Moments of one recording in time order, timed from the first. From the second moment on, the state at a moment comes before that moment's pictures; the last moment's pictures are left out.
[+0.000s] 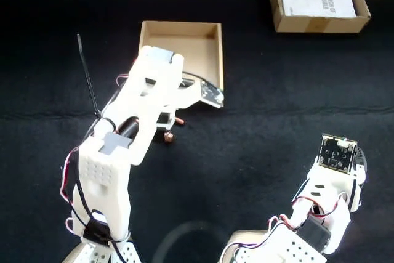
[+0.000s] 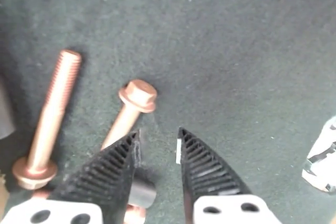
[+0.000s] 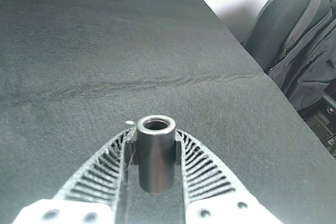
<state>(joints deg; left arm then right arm) 12.4 34.2 -19.2 99.1 -72.8 34.1 -104.1 95.5 33.3 28.5</state>
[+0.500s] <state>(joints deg) 12.4 38.1 -21.1 97.1 -74.5 33.6 -104.1 95.5 33.3 28.5</state>
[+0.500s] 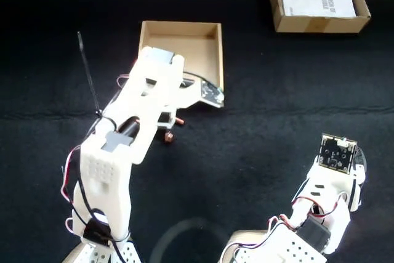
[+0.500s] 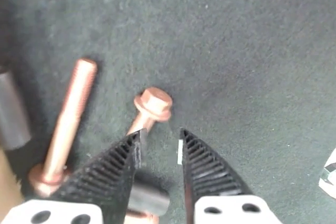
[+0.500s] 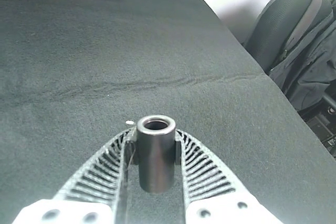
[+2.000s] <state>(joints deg) 14.9 4.8 -34.9 100.4 -18.8 -3.1 -104.1 93.1 36.3 -2.0</state>
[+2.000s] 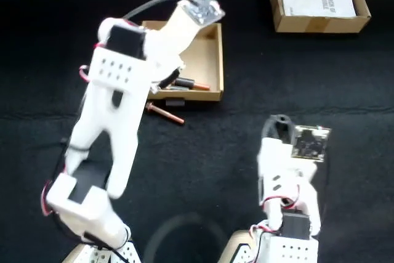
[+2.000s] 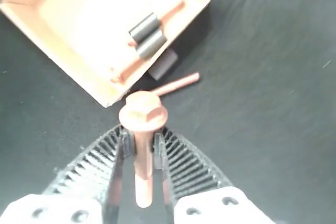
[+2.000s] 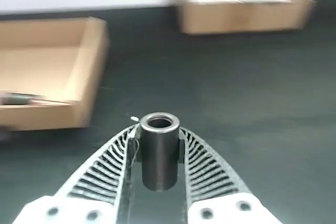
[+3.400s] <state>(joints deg) 29.5 -54.8 56.1 19.2 13.9 -31.4 -104.2 92.5 35.8 -6.0</state>
